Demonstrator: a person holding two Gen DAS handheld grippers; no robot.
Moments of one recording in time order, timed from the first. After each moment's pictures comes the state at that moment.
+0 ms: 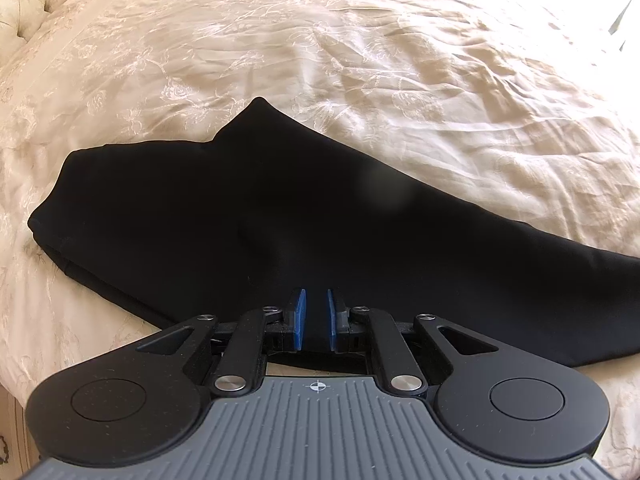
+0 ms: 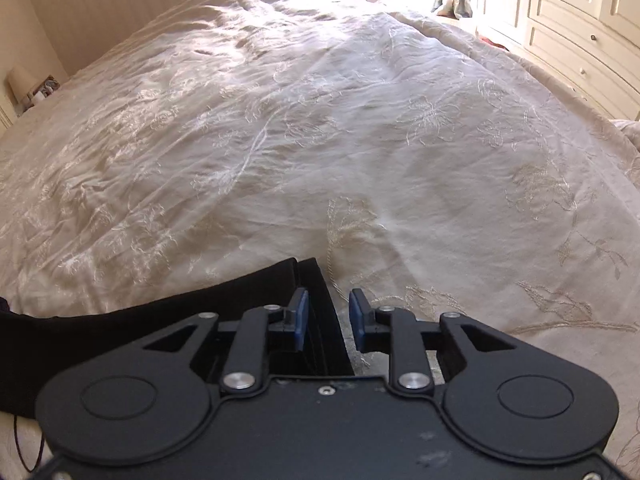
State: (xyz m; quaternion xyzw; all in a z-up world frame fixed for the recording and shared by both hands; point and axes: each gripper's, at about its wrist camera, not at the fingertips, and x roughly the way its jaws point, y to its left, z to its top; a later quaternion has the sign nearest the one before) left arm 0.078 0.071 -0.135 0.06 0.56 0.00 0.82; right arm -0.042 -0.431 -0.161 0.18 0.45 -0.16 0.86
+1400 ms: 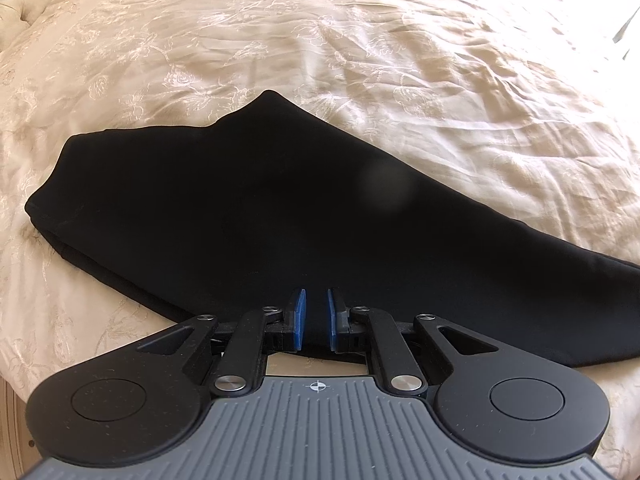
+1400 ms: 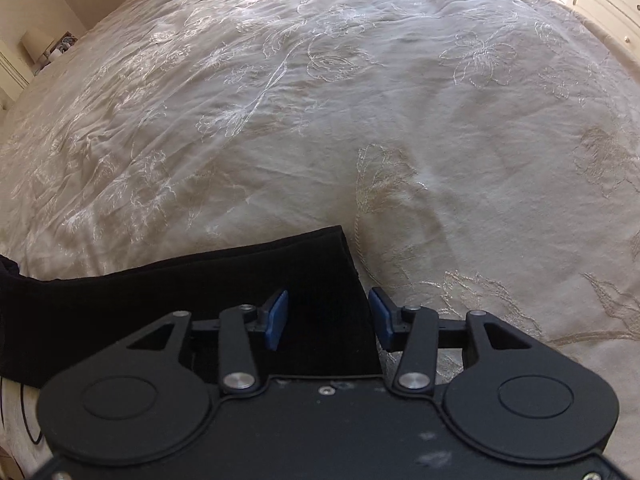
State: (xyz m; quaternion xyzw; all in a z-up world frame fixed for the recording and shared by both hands) left arm 0.075 0.078 -0.131 0.03 0.57 0.00 0.82; right arm -0.014 -0.450 -0.202 0.21 0.53 -0.10 0.82
